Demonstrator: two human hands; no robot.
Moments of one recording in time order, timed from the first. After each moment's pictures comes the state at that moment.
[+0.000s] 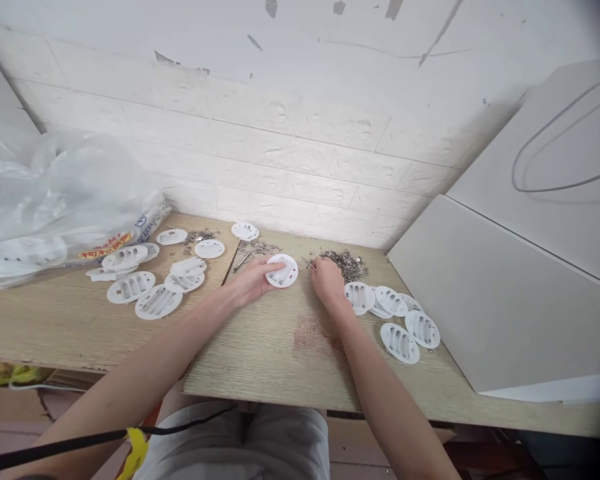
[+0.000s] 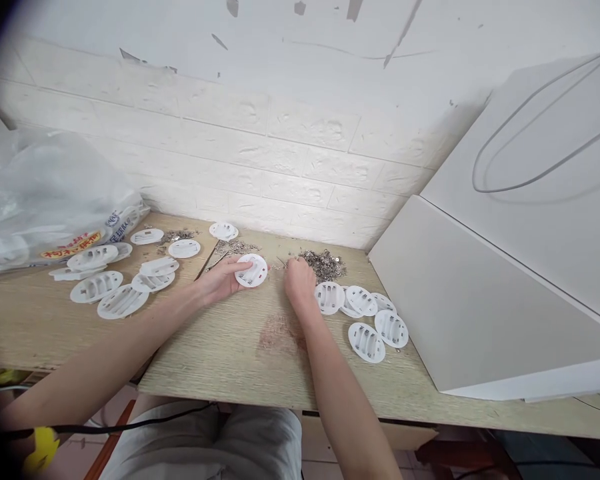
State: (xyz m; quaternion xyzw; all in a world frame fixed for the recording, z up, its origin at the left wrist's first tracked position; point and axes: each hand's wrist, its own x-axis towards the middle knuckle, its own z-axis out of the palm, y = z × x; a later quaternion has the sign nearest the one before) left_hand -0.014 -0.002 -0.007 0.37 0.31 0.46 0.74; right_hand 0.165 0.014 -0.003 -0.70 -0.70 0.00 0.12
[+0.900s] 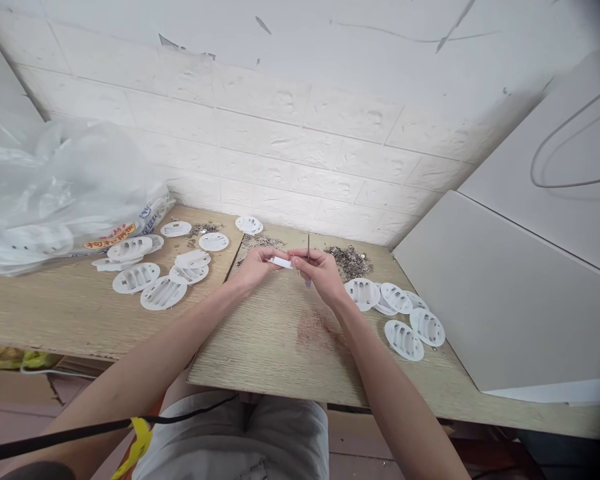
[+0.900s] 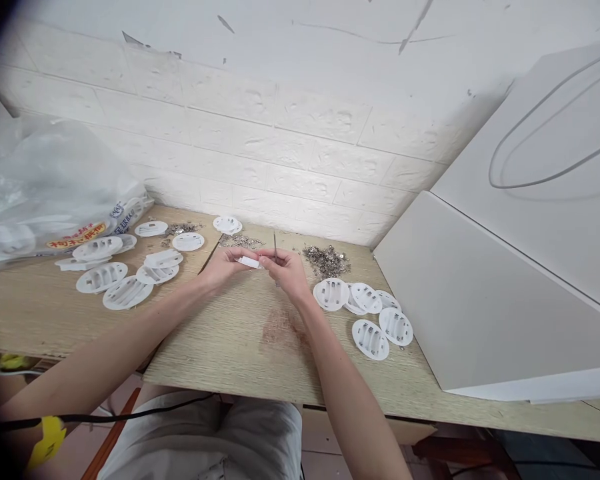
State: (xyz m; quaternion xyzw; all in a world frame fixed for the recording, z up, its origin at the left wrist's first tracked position) left_hand -0.017 -0.001 -0.008 0.53 0.41 0.53 0.52; right_hand 0.146 -0.007 0.010 -0.39 -0.63 0.49 0.46
